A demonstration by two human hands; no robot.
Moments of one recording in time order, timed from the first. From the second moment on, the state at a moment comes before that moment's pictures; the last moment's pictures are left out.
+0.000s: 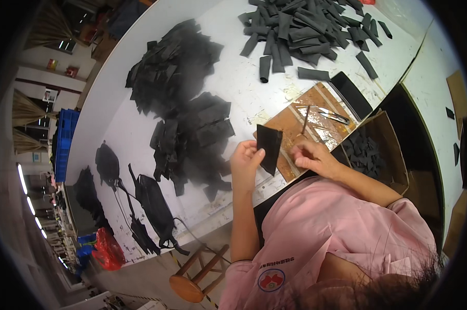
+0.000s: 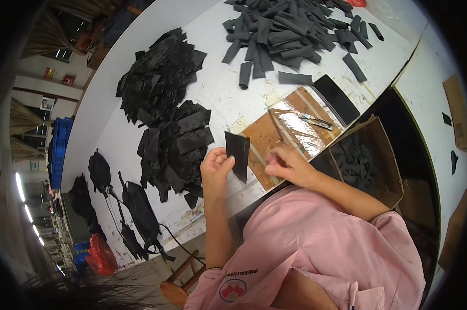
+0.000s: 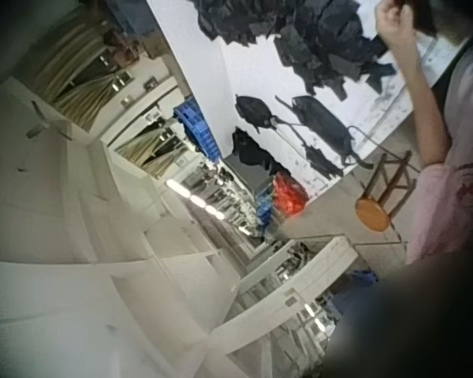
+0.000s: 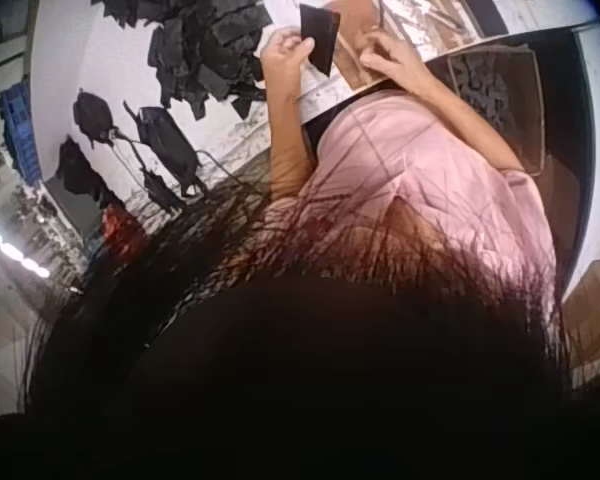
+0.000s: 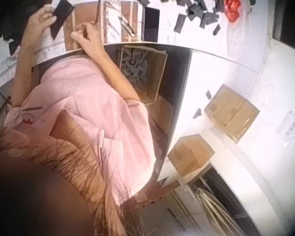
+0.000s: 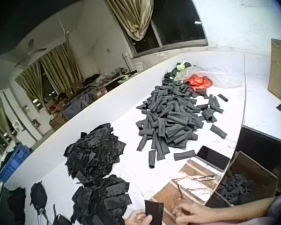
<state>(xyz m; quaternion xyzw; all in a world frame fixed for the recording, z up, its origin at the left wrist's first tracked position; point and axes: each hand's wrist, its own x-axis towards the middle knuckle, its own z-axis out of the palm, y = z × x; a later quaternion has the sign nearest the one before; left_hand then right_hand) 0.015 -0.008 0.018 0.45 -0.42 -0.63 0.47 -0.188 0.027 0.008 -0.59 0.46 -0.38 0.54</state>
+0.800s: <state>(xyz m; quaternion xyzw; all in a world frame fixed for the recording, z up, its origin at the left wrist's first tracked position) -0.061 0.029 0.068 0.52 -0.36 -0.64 0.44 -0.201 0.016 0.026 -0.72 0.51 -0.45 0.14</state>
